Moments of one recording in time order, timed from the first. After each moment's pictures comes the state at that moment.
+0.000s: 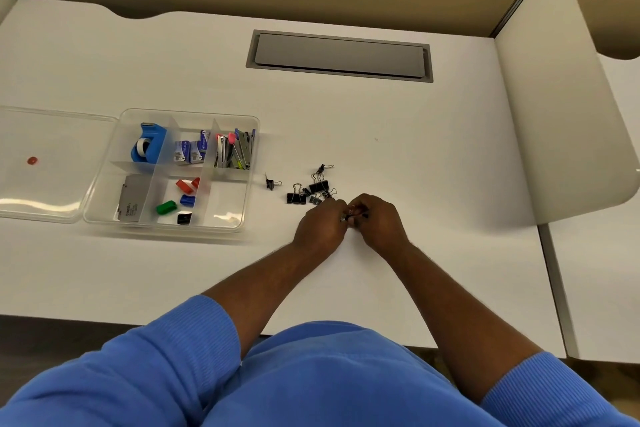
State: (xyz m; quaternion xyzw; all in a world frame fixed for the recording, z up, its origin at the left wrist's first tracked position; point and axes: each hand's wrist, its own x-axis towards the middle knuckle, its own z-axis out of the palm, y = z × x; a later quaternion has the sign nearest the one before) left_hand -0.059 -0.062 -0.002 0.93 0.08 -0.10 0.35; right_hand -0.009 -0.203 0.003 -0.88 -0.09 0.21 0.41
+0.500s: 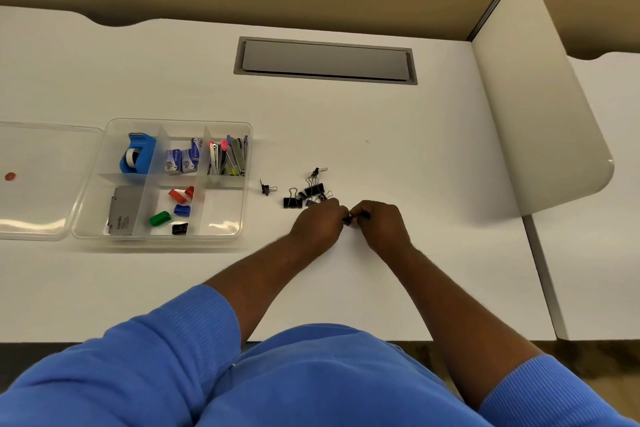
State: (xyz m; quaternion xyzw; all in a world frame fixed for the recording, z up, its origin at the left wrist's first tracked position) left_hand -0.047 -0.046 -0.010 0.96 -0.07 -0.11 0.24; right_hand -0.016 -0.207 0.007 -0.92 -0.07 0.18 0.35
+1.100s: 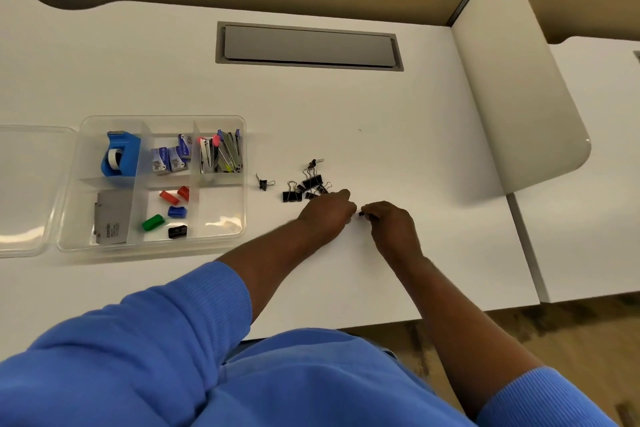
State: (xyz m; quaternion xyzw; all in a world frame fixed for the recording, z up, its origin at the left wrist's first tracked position) left_hand -0.036 -0.040 -0.002 0.95 -0.20 -0.15 0.20; right_hand -0.053 -0.214 0.009 -0.96 -0.04 0.08 0.27
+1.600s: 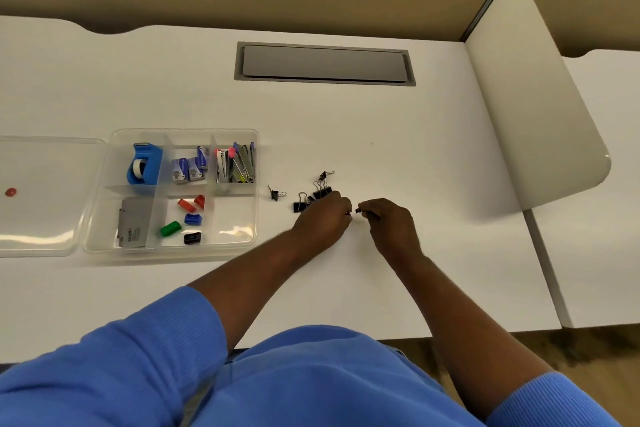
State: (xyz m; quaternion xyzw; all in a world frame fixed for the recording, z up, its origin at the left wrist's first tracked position) left_hand -0.041 -0.021 0.018 0.94 -0.06 -0.12 0.31; right_hand -0.034 -0.192 0.020 -0.93 -0.09 0.04 0.35
